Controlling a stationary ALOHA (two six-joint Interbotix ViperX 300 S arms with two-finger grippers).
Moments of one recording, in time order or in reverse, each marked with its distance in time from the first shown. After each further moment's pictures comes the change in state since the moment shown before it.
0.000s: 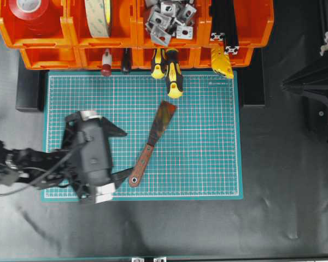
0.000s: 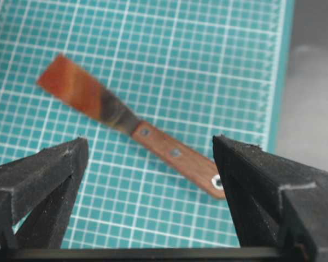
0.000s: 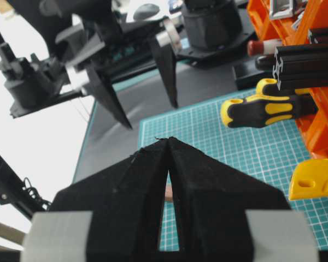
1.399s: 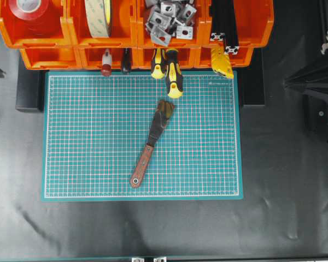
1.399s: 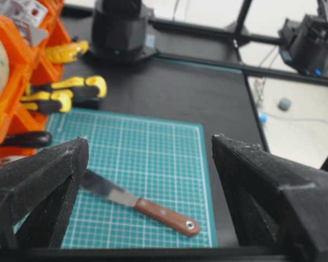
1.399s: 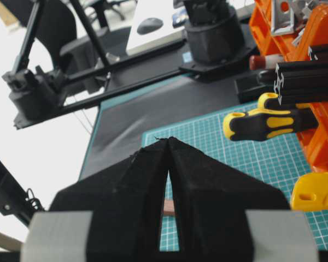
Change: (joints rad) left arm -0.044 -0.939 0.321 -0.002 -0.008 0.163; right arm -0.005 -0.005 0.002 0.000 -0.029 -0.006
